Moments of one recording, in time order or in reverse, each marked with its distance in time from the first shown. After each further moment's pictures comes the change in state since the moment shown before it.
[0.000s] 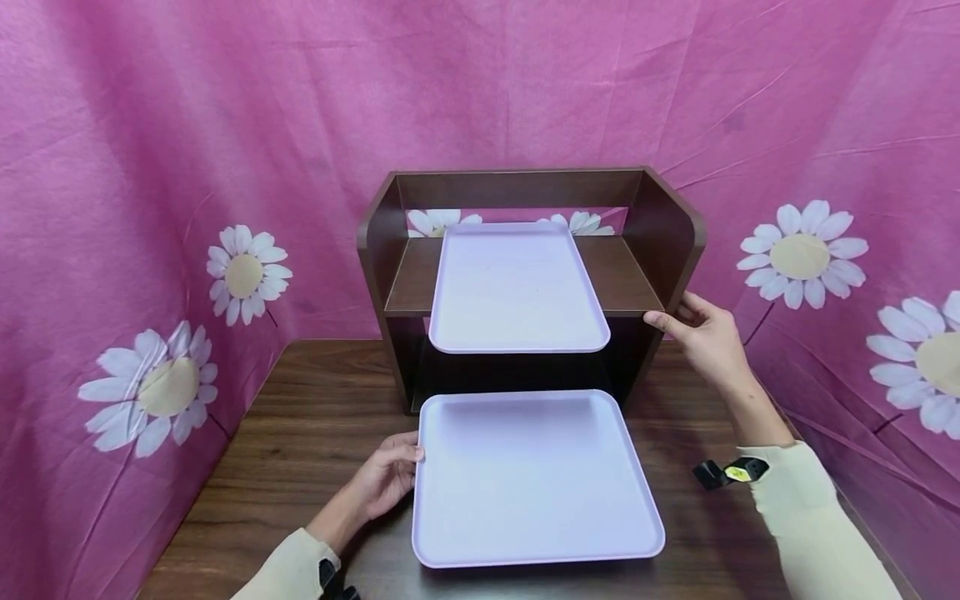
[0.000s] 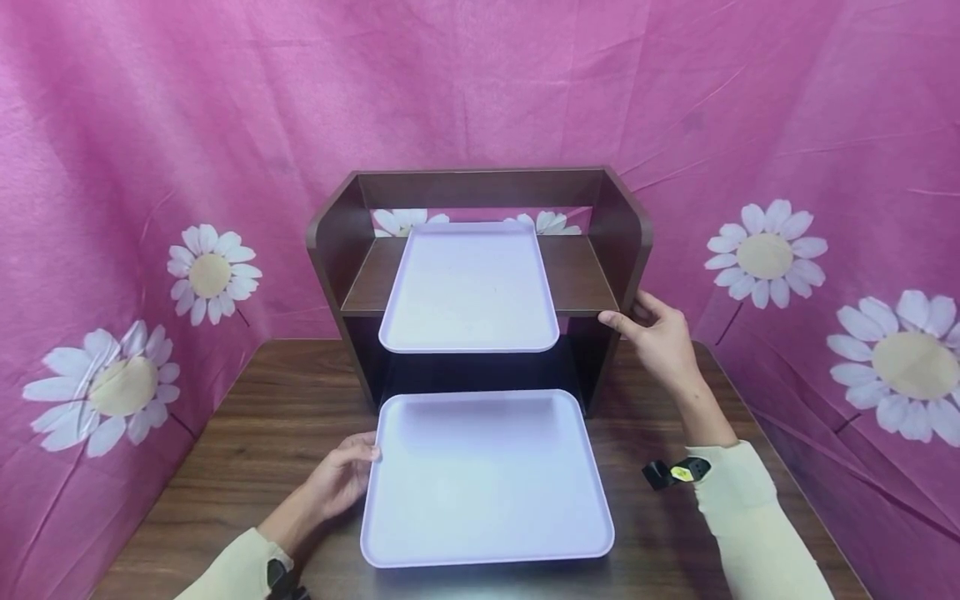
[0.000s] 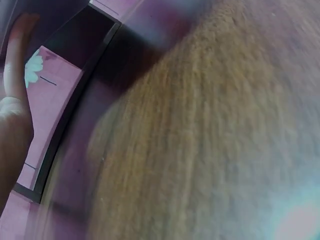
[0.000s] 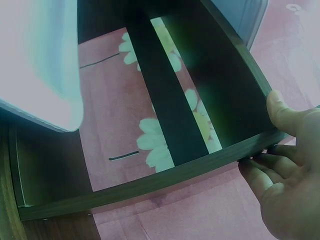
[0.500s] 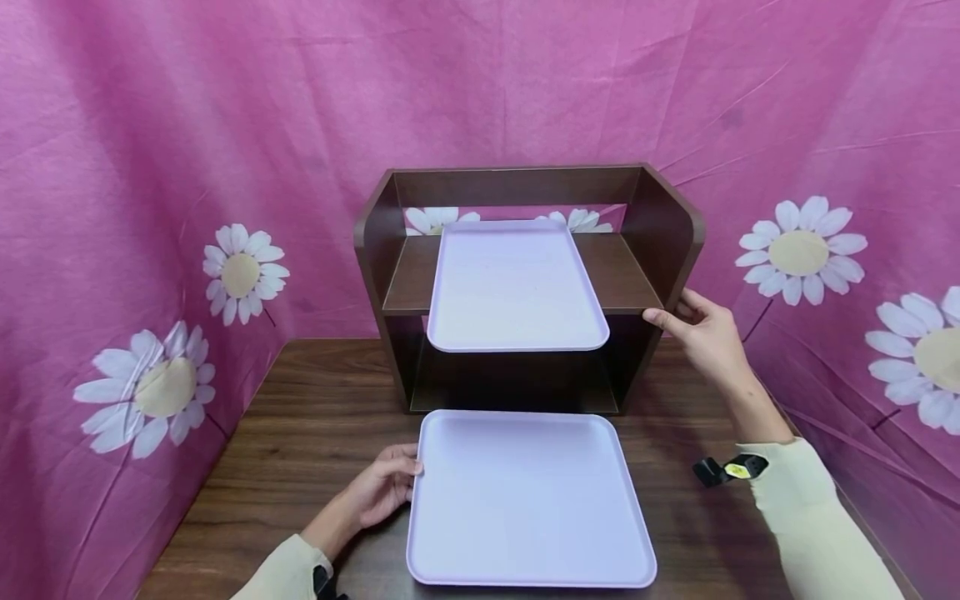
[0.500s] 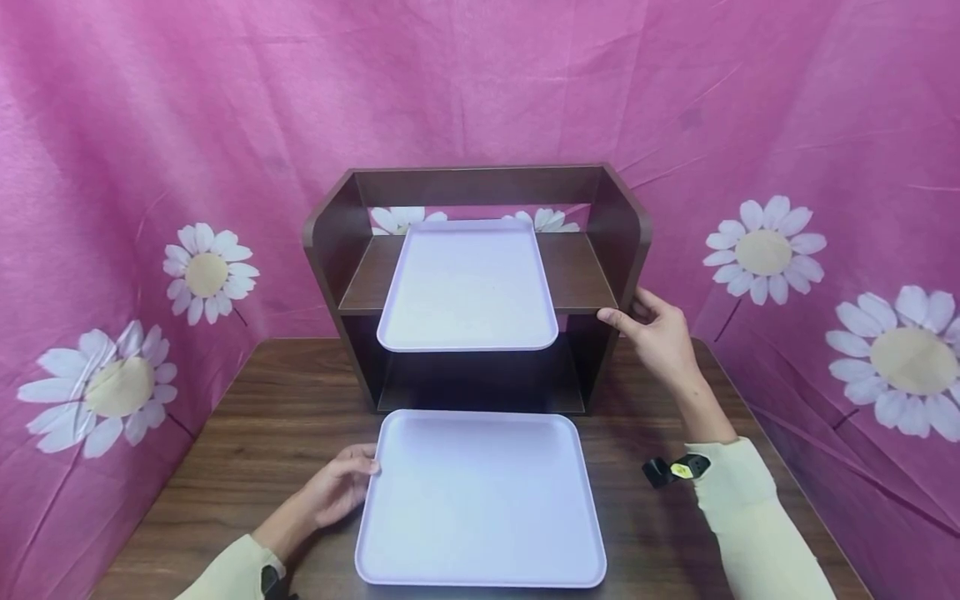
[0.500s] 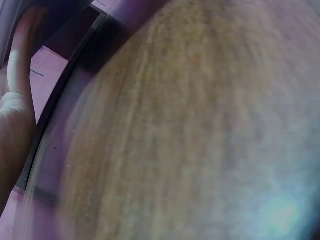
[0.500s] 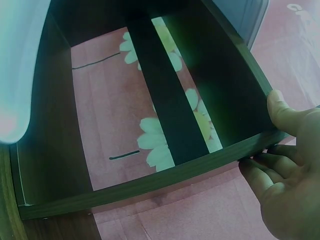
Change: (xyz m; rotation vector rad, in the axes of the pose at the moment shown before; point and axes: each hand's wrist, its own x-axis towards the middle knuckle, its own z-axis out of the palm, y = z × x) left_hand -0.010 -0.008 -0.007 0.039 -0.002 -0.087; right_hand 0.000 0.000 0.000 0.035 0.003 -0.010
